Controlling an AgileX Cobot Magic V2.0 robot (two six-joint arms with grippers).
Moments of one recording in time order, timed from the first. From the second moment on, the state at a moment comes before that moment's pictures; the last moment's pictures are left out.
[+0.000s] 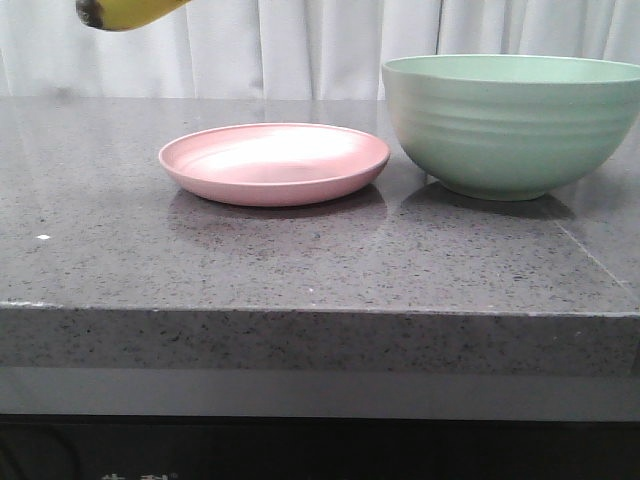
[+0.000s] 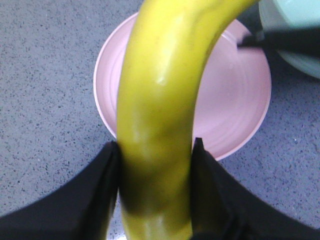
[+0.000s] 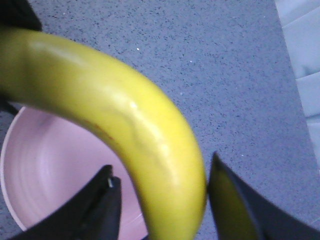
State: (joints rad) left arm -0.60 1.49 -1.54 0.10 1.02 -0.11; right arm 0.59 1.82 -1.99 0.03 0.99 -0.79
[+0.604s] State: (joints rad) left arm -0.60 1.49 -1.54 0.10 1.02 -0.10; right arm 0.59 1.82 -1.99 0.02 0.98 -0.79
